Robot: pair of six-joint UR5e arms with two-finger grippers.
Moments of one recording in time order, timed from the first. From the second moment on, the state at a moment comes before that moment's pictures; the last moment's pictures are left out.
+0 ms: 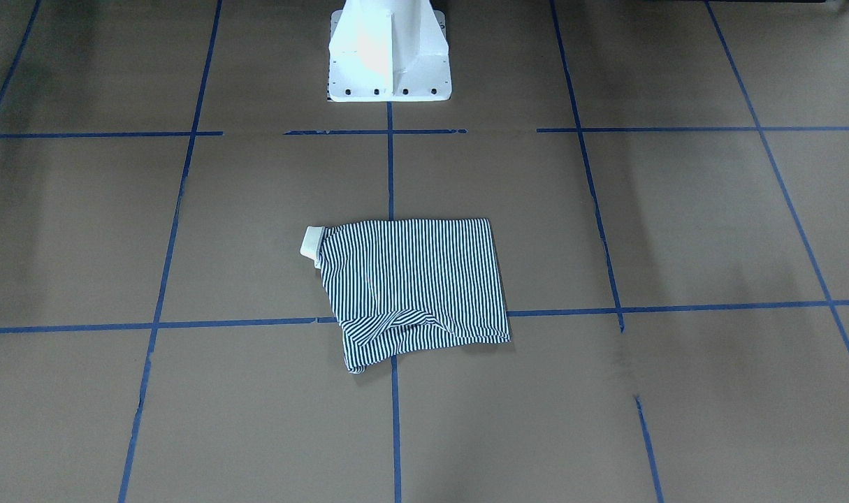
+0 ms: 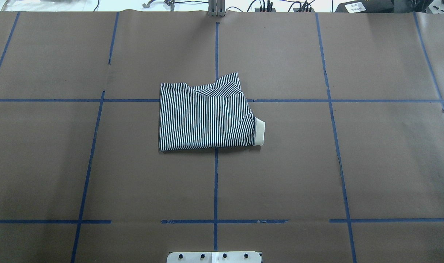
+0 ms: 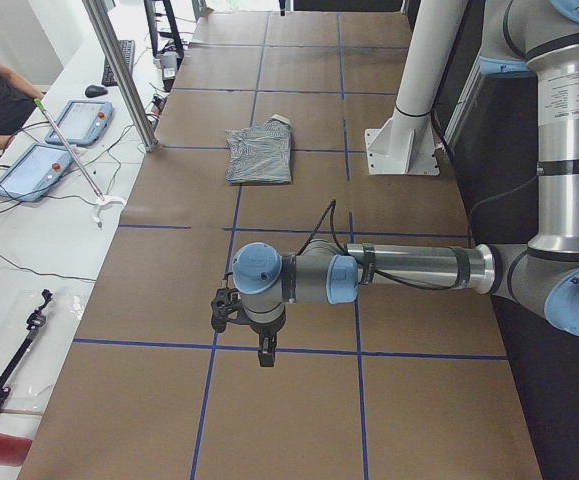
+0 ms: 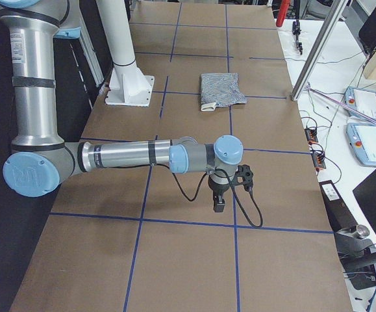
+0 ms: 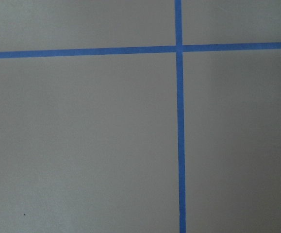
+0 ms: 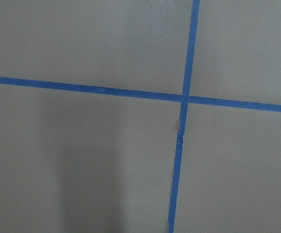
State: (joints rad) left arm -1.58 -1.45 -1.71 -1.53 -2.35 0.03; right arm 1.47 -1.58 1.68 -1.60 2.34 0.03
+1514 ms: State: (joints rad) left arm -1.58 -1.45 -1.72 -1.66 -2.35 0.03; right arm 1.47 -1.58 1.65 -1.59 2.32 0.01
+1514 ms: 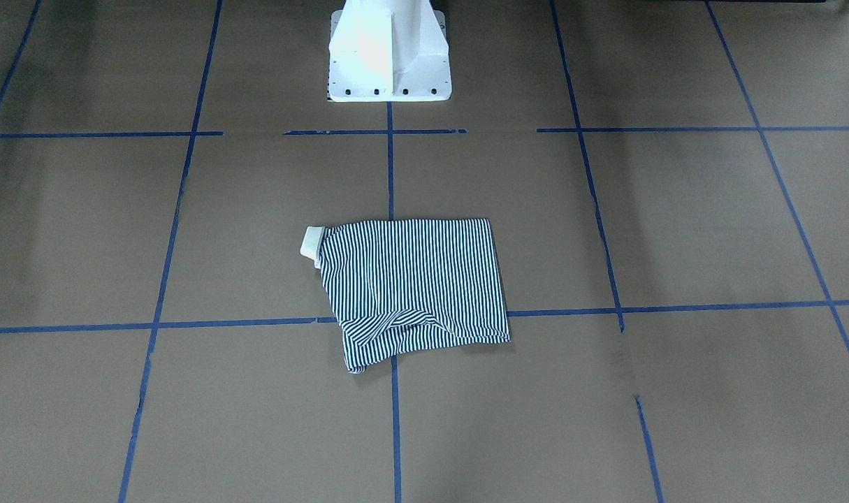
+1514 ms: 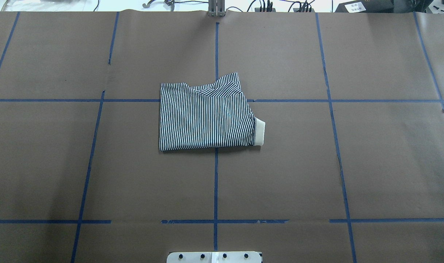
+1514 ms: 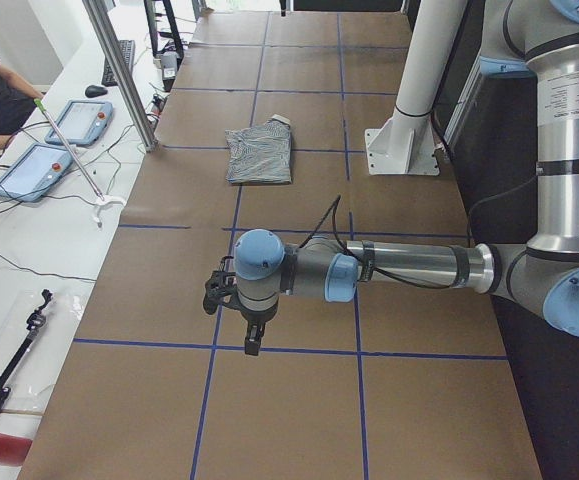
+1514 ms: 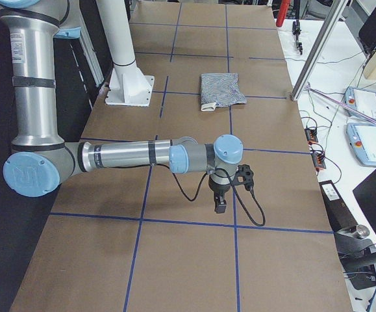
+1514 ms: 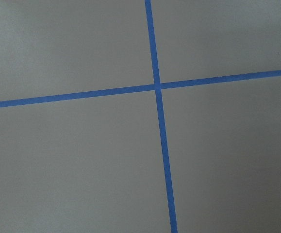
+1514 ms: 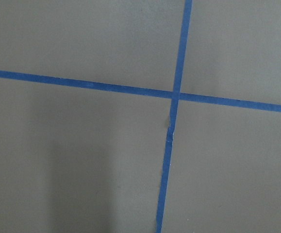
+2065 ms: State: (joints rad) left arm -1.58 -1.45 -1.72 -1.68 -2.35 0.03; right arm 1.47 -1.58 1.62 -1.58 2.34 0.01
